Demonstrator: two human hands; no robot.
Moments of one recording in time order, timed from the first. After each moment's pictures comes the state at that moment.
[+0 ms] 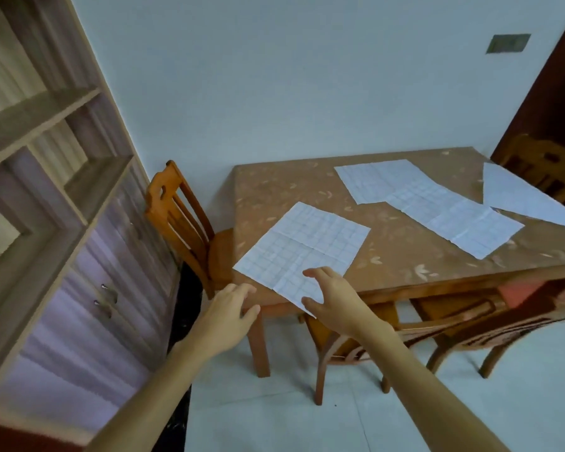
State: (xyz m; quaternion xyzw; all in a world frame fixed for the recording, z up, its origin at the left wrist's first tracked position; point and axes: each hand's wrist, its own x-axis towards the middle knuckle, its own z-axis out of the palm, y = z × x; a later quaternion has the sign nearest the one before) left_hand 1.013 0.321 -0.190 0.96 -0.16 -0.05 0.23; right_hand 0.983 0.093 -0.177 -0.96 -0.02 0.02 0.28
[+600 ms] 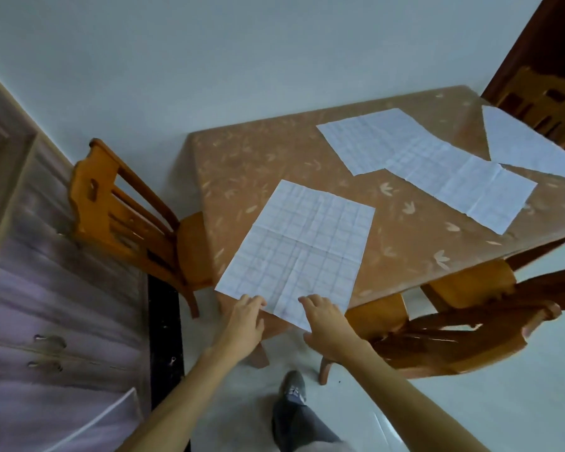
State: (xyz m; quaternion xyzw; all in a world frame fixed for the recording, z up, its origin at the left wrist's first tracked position) left_hand 1.213 0.286 -0.319 0.94 -0.24 -0.16 0.18; right_hand 1.145 0.102 -0.324 -0.97 0.05 0.17 0.17
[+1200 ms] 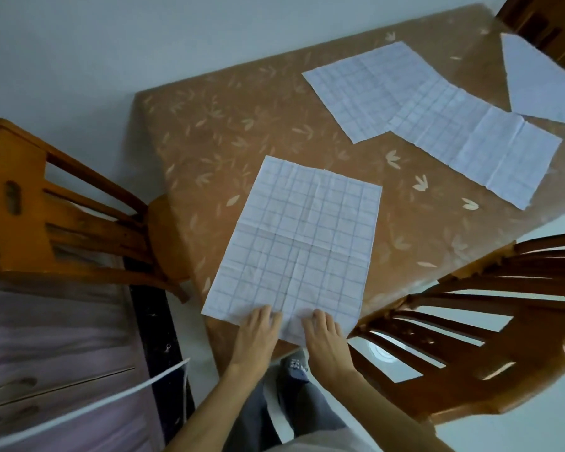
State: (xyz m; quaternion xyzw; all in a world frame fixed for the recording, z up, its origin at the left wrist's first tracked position) left_hand 1.273 0.246 -0.404 0.91 -0.37 -0.20 0.03; right_hand 1.183 0.107 -0.404 -0.97 0.12 0.20 0.12
